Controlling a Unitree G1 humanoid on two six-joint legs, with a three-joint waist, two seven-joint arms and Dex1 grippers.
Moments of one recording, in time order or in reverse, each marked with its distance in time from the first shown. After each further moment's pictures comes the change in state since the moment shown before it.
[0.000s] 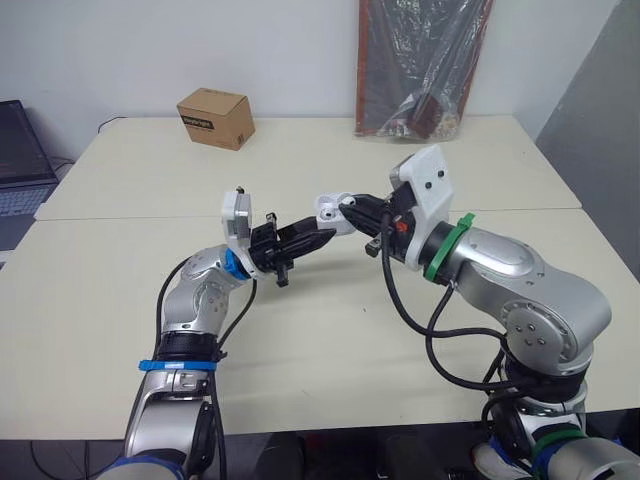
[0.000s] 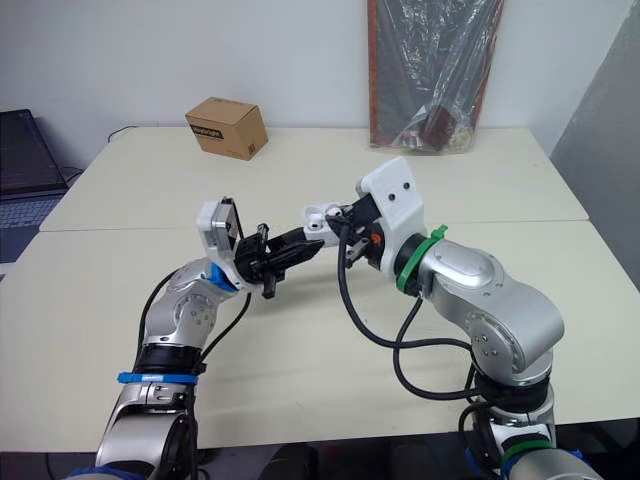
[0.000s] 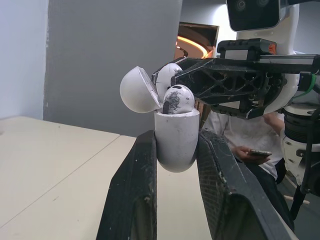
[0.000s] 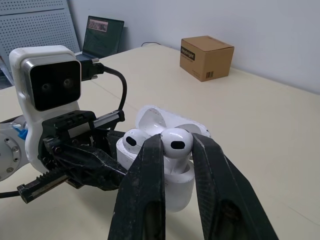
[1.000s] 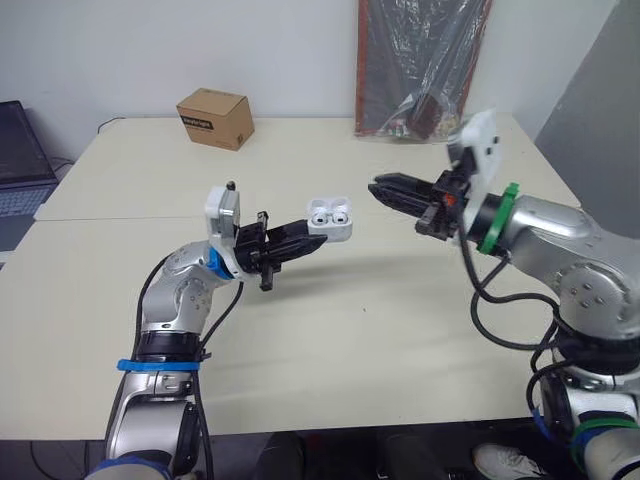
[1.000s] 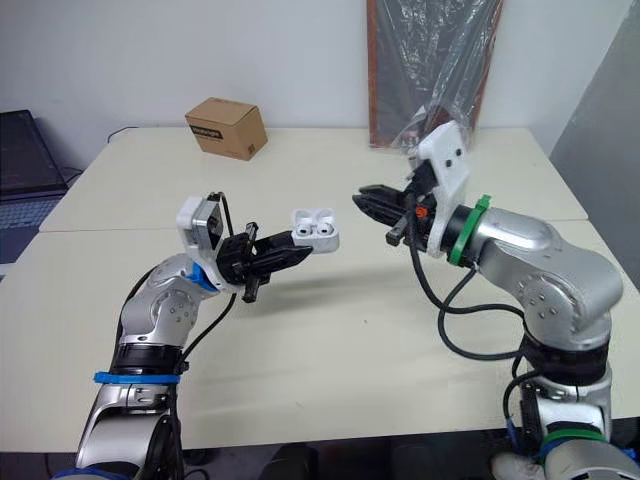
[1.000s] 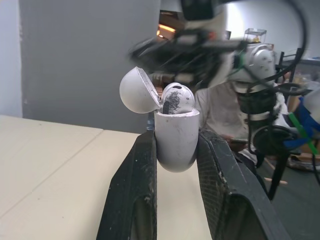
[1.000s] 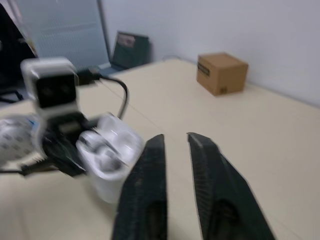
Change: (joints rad) left arm 0.013 0.092 0.003 -0.084 -0.038 0.111 -0.085; right arm -0.066 -0.288 -0.033 0.288 0.159 -0.207 0.234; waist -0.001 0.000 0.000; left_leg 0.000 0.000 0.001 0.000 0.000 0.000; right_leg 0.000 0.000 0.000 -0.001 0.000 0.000
